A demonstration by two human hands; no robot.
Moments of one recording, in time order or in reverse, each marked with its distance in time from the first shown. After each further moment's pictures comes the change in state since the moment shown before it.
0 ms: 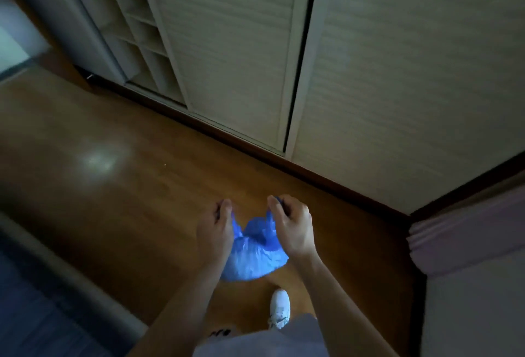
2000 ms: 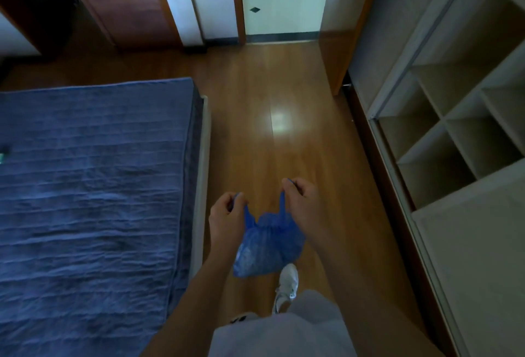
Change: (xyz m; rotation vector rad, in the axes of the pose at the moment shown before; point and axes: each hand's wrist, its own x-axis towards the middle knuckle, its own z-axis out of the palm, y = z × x) left_hand 0.497 -0.055 -0.572 -0.206 1.028 -0.309; right_hand 0.295 -0.262 0.820 -0.042 -1.046 -0.081
